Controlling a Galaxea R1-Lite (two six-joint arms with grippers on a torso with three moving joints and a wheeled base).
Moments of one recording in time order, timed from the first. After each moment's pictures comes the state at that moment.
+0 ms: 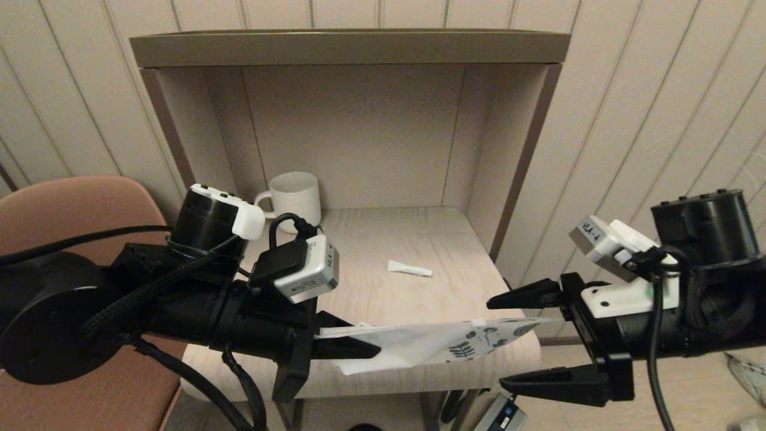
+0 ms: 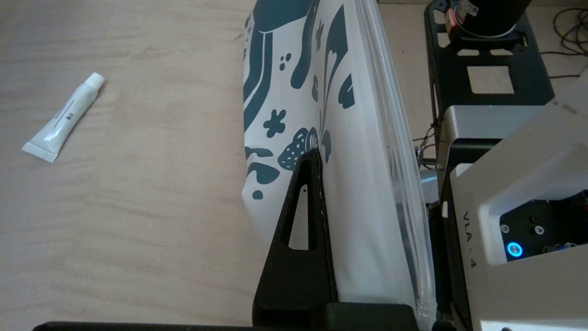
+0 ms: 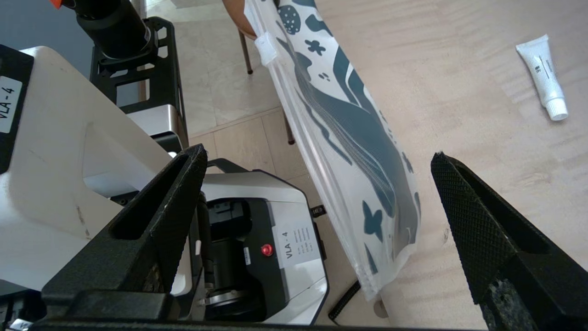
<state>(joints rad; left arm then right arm) -0.63 1.65 -0.91 -0.14 -0.77 0.57 0.32 1.45 -0.79 -0.07 0.91 -0.45</state>
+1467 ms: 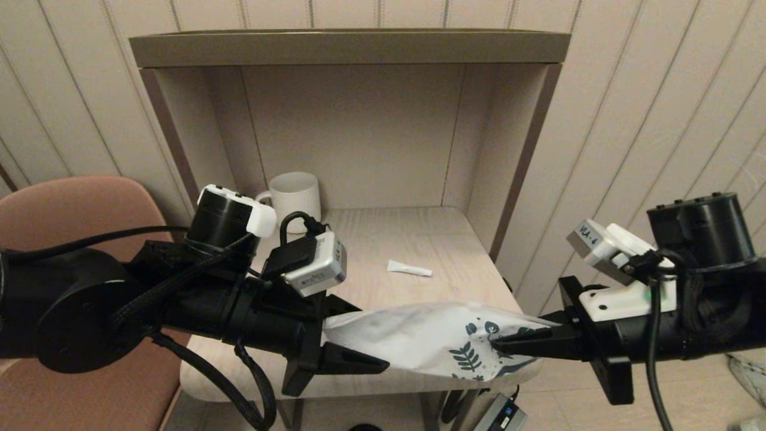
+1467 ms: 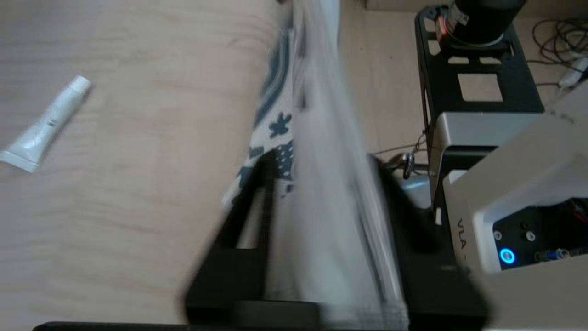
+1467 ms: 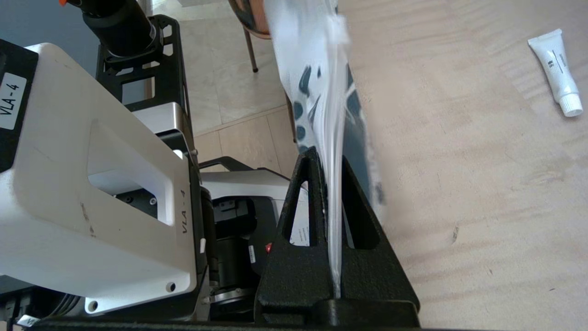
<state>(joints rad) -0.62 1.69 -0.94 -0.15 -0.81 0.54 0.32 1.45 -0.79 -0.07 0.92 -0.45</state>
